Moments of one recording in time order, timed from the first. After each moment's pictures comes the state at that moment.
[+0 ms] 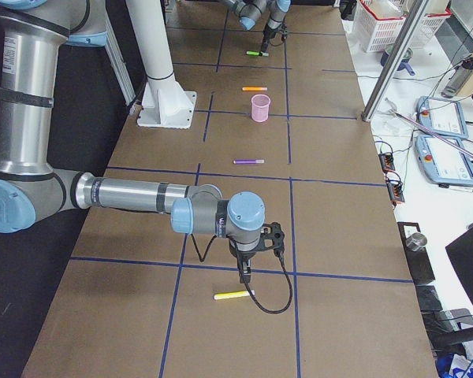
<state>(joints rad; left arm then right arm) -0.93 -1.80 -1.53 -1.60 -2.33 -0.49 1.56 -1.76 1.71 -1.52 2.34 -0.13</state>
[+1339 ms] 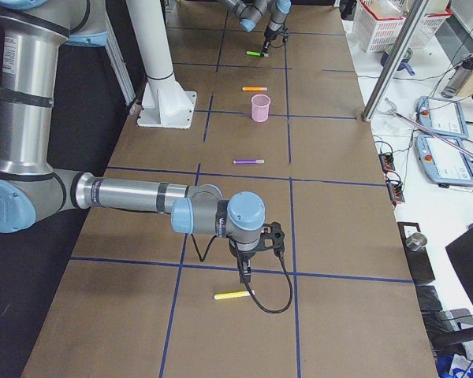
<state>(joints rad) -0.92 -1.83 -1.51 -1.64 -2.32 -0.49 1.56 -1.76 1.71 -1.52 2.34 -0.13</state>
